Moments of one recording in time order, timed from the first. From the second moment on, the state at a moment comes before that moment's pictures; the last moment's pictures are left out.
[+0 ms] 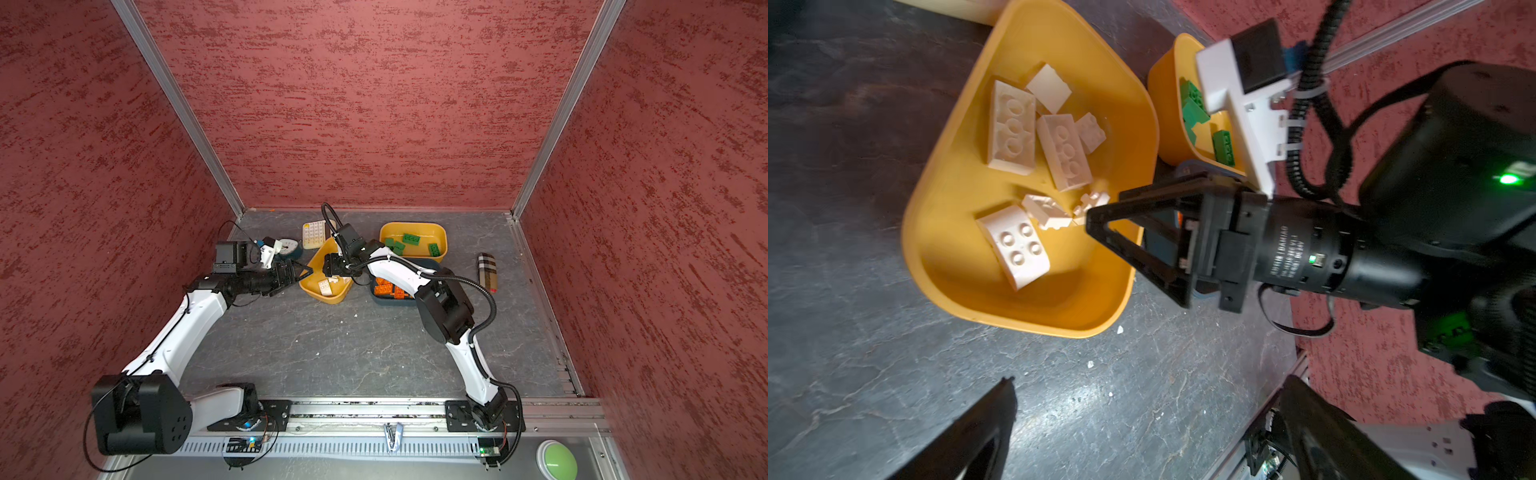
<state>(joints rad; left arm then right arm) 0.03 1.22 0.92 -0.58 0.71 -0.36 0.73 2.18 1.85 -0.52 -0.23 0.61</state>
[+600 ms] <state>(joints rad) 0.14 1.32 0.74 -0.25 0.12 -0.35 0.12 1.35 0.91 -0.23 0.01 0.29</state>
